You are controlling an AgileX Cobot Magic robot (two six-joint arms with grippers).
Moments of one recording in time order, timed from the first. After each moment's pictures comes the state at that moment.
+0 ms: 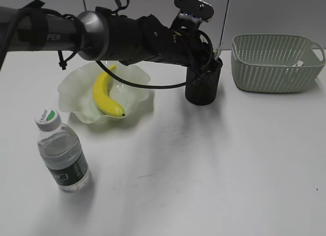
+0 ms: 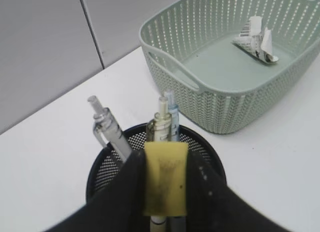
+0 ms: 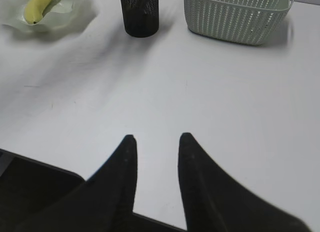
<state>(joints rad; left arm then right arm) -0.71 2.26 -1.73 -0.61 0.06 0.69 0.41 -0.01 -0.51 -0.03 1.04 0.06</state>
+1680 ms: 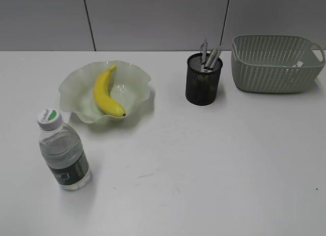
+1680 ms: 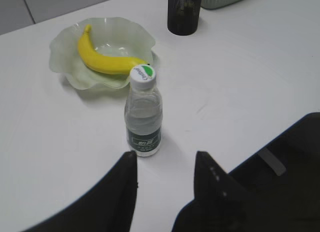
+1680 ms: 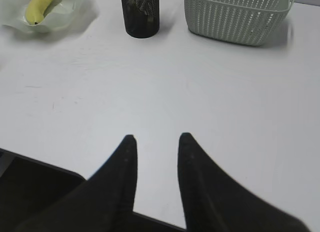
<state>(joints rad) -0.67 0.23 -0.62 0.03 1.00 -0.08 0.41 -0.01 -0.51 -0.03 1.04 0.06</state>
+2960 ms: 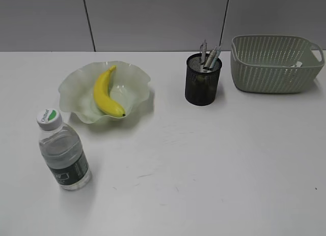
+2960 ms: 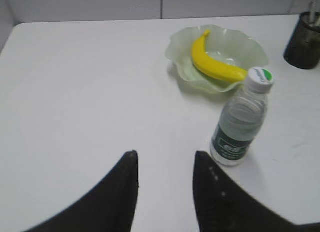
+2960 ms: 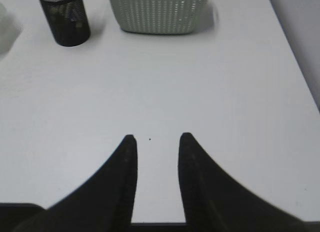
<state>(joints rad) -0.26 -0.01 -0.54 0.07 1.06 -0.15 0.13 -0.01 -0.51 -0.03 1.04 0.06</state>
